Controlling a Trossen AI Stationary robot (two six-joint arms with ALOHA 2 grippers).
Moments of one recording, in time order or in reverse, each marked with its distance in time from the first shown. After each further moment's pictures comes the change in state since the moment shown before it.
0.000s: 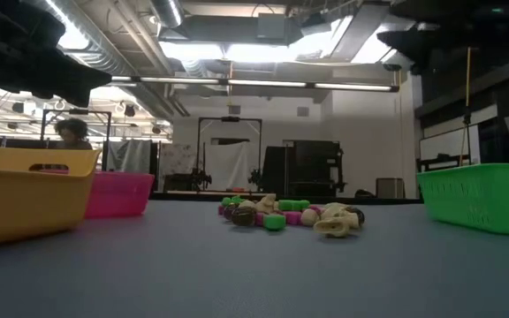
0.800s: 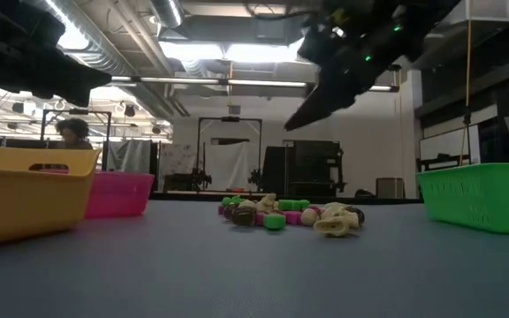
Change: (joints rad) left arm 0.000 0.000 0.000 0.000 0.000 0.006; right arm 0.000 0.941 0.566 -0.350 -0.019 -0.340
